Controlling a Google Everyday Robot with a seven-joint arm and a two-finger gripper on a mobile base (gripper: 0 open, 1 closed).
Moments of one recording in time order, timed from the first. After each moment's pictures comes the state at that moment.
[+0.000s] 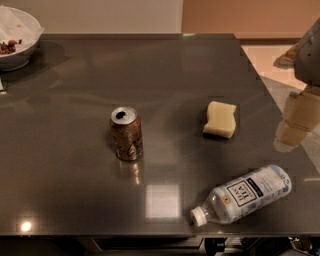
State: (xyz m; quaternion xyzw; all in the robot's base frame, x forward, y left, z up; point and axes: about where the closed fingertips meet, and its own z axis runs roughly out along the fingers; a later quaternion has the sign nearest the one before) arm 0.438 -0.217 0.976 -0.60 0.78 -0.03 0.16
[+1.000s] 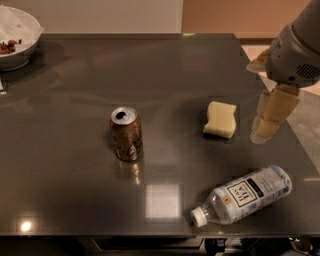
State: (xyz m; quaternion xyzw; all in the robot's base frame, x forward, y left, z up) arm 0.472 -0.192 0.952 -0.63 0.76 0.02 0.17
